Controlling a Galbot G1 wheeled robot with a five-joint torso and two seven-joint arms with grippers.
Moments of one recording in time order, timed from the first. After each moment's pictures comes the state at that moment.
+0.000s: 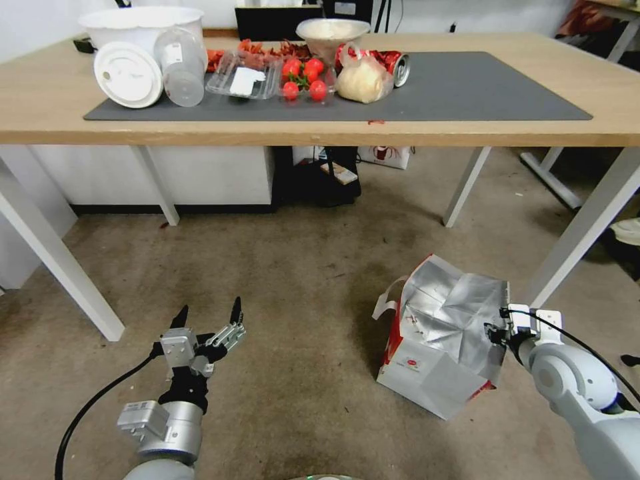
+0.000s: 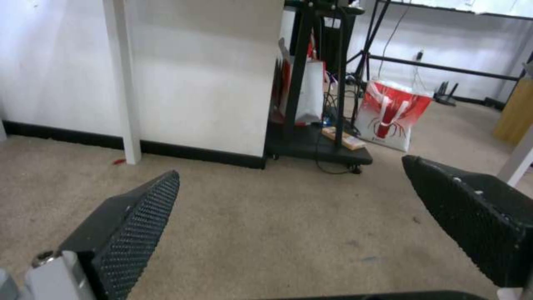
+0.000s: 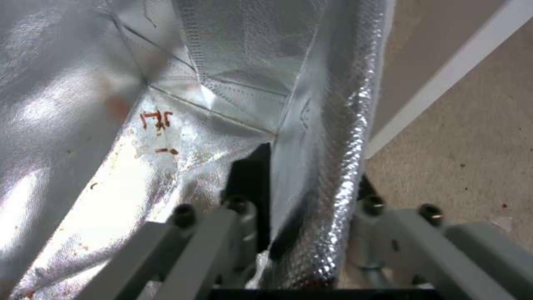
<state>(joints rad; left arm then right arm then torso) 1.82 -1.46 -0.50 -2.31 -0.28 0.01 -0.11 -1.35 0.92 0.57 1.81 0.78 -0.73 0.34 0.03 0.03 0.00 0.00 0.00</state>
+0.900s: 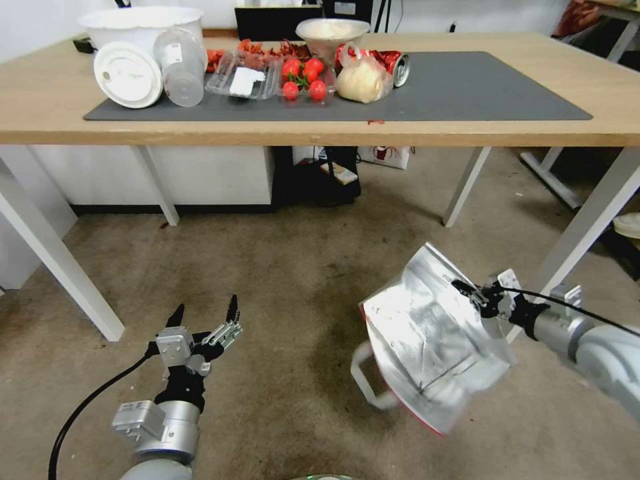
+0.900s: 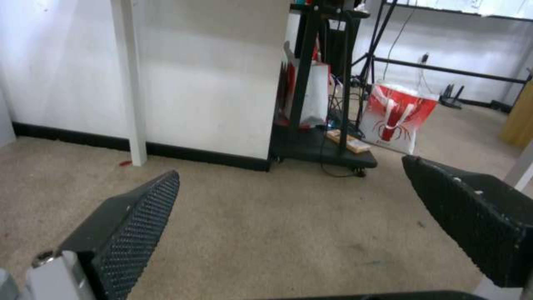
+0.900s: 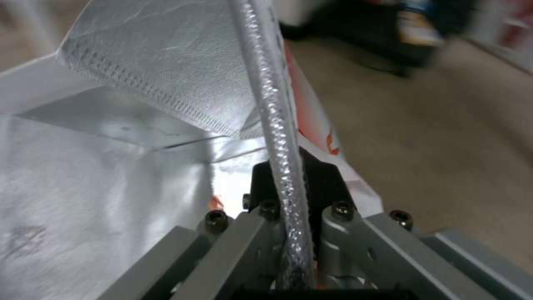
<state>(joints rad) 1.82 -1.46 -0.51 -2.32 -0.29 0.01 -0.13 -1.40 0.50 0.60 1.86 0.76 -0.25 -0.56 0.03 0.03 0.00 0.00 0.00</state>
